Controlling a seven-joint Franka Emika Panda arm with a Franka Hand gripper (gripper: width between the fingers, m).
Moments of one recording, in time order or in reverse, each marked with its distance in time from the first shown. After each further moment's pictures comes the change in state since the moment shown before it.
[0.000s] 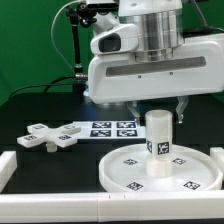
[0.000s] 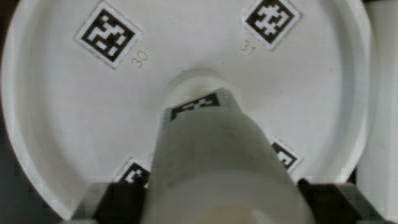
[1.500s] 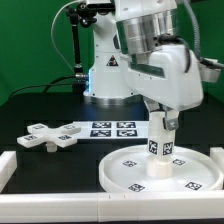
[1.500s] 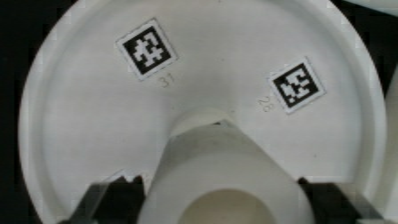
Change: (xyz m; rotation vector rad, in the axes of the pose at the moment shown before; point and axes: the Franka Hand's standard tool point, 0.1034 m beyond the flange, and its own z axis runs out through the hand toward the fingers) arm -0.004 -0.005 0.003 0.121 -0.021 1.284
